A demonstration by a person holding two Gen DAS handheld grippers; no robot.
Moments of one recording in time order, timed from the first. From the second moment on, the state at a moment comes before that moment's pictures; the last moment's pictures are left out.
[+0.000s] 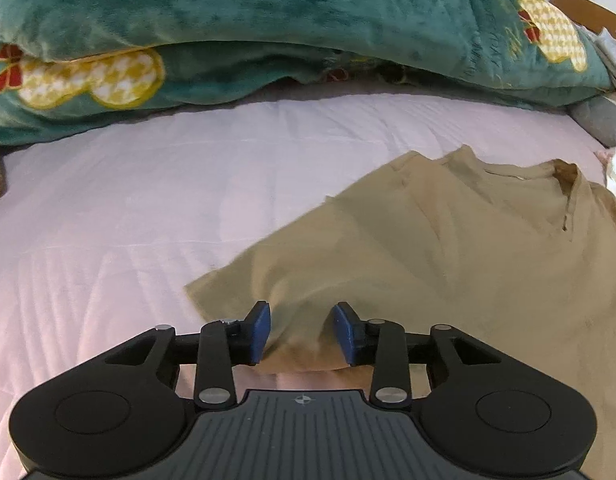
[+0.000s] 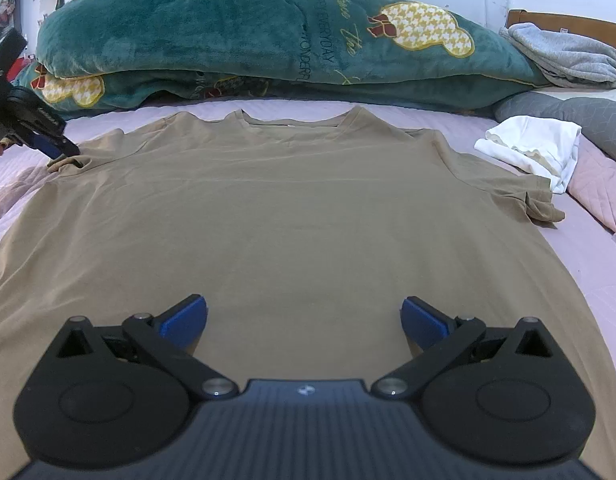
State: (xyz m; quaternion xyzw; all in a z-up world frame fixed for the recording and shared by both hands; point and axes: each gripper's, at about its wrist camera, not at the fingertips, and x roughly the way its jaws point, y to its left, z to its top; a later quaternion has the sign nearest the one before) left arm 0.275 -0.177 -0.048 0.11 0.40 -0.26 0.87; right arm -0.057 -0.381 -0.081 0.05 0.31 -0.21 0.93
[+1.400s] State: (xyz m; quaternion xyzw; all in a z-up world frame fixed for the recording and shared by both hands) left arm 0.236 -0.143 -0.034 0.14 0.32 -0.22 0.91; right arm -0.056 -0.373 -0.061 0.04 0.27 -0.17 0.95
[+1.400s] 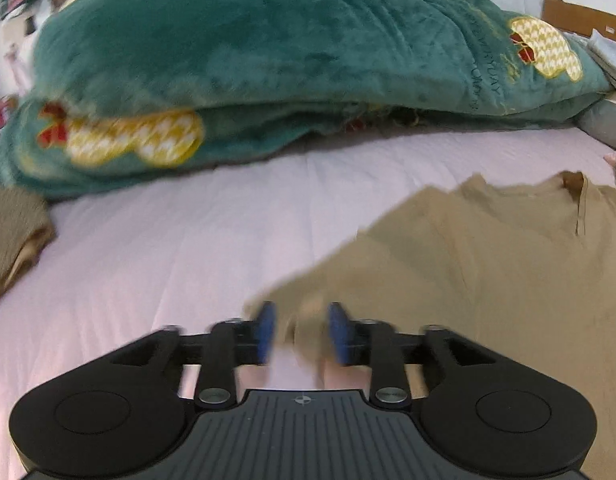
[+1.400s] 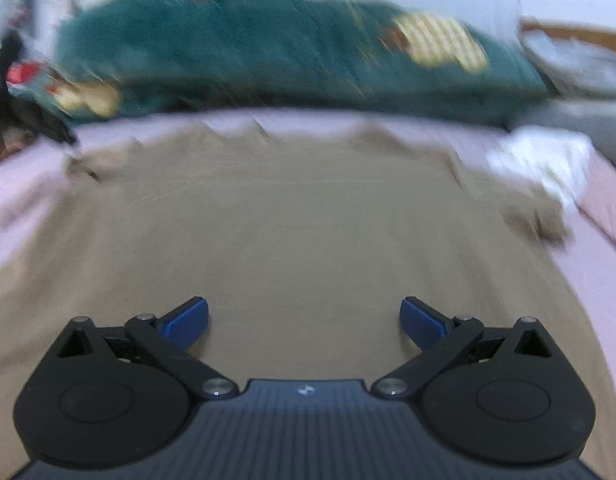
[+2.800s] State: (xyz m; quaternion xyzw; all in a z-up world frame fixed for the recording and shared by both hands) left arm 0.211 -0.090 -0.080 0.04 0.31 -0.16 0.94; right arm 0.267 -0.320 -0.015 0.06 0.38 -0.02 0.92
